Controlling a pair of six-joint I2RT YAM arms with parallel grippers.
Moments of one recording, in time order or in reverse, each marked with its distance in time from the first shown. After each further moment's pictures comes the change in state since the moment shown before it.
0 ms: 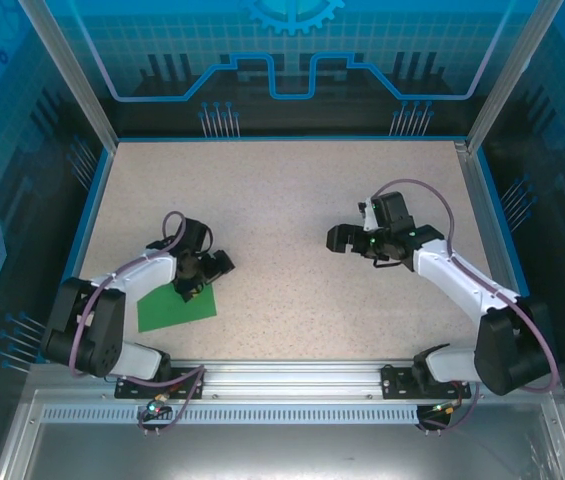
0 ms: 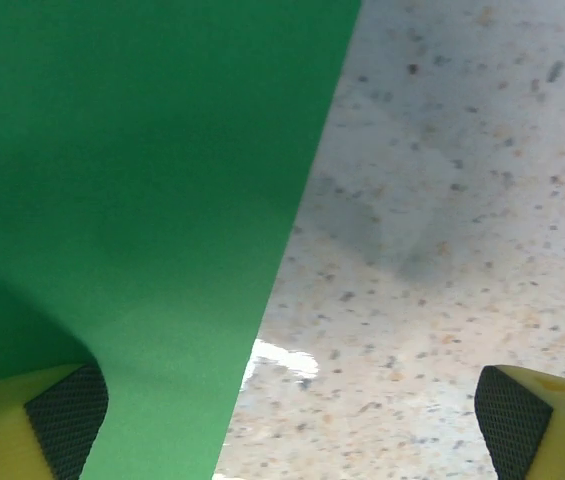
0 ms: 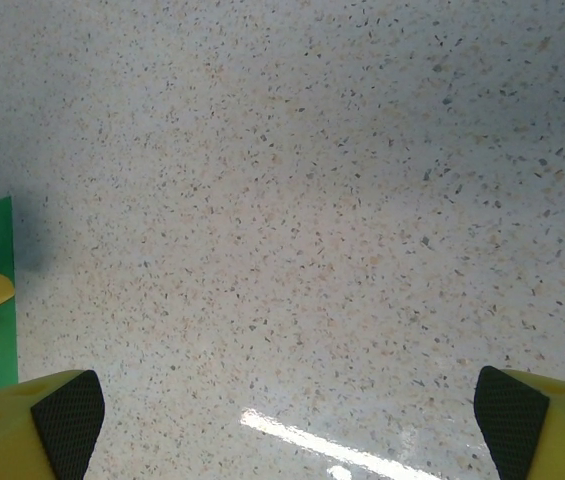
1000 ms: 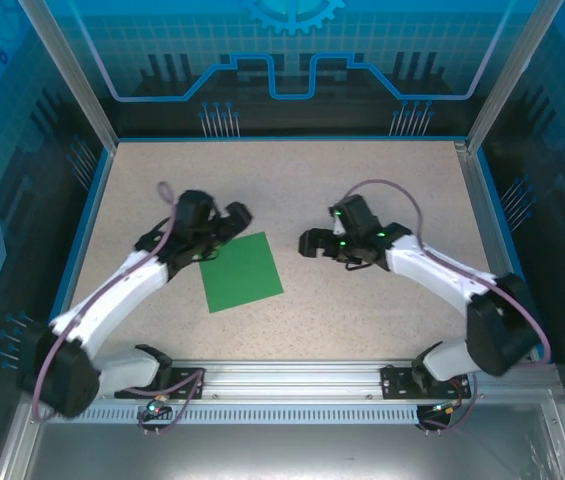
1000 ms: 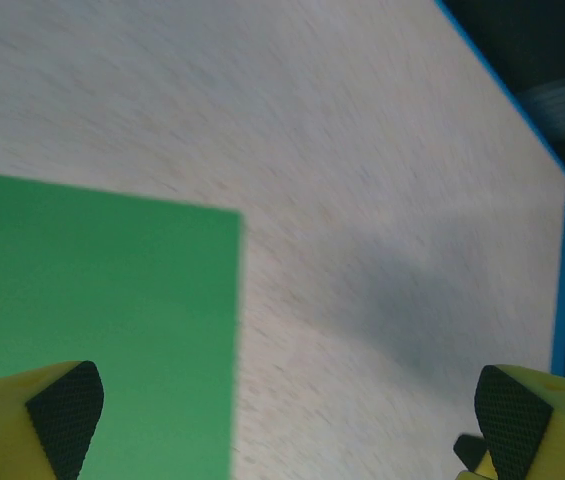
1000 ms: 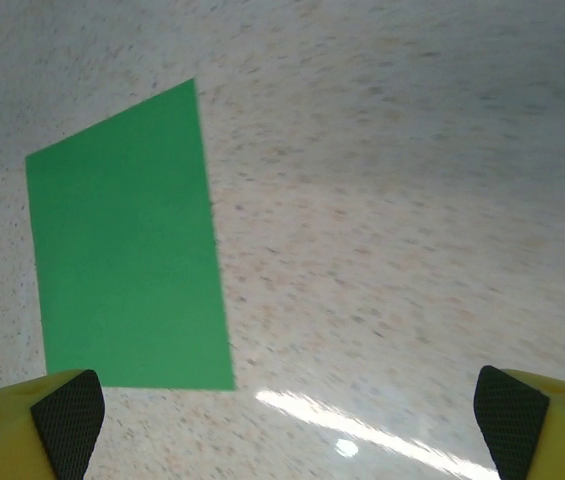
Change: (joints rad) left arm -0.124 -0.297 0.170 0.062 -0.136 -0.078; right arm 0.241 0.166 0.124 0.031 0.077 0.162
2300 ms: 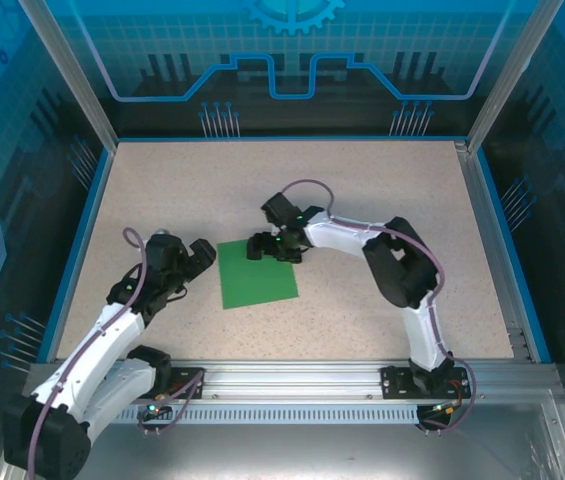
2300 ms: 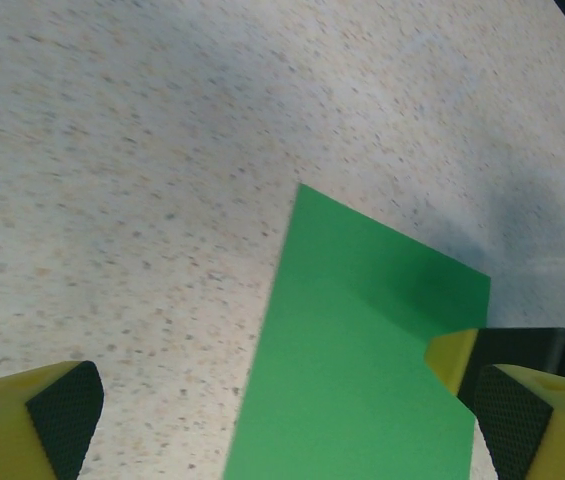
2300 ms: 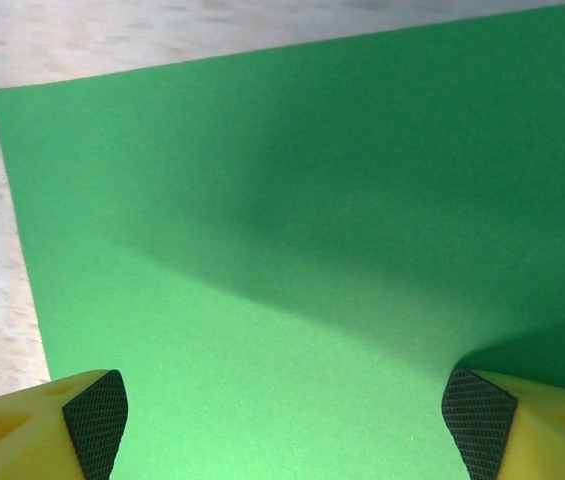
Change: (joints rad) left arm 0.118 -0.287 -0.315 -0.026 -0.060 0.079; right arm 0.128 0.561 0.416 -0.066 -0.035 0.084
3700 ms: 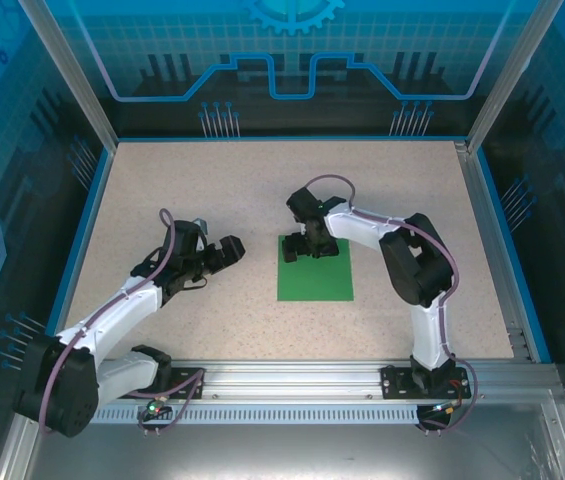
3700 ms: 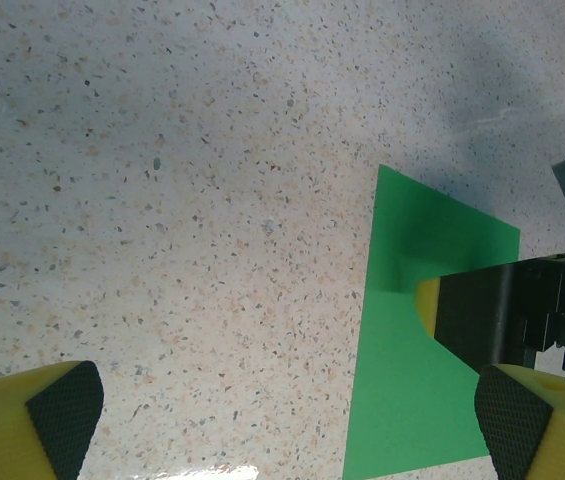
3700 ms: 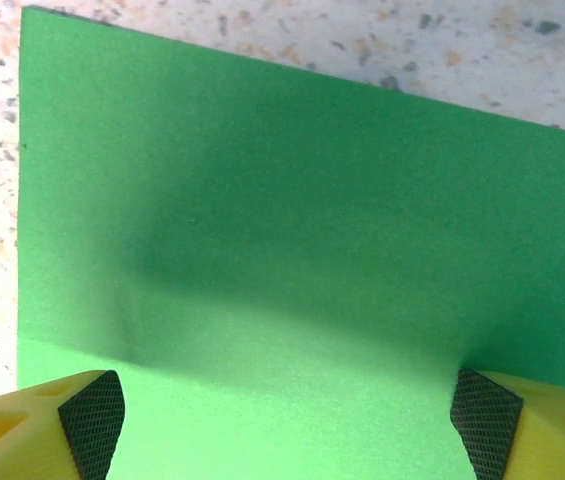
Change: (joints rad) left arm -0.048 0.262 0.037 0.220 0.252 0.123; right arm -0.090 -0.022 0.005 -0.226 0.177 -0.282
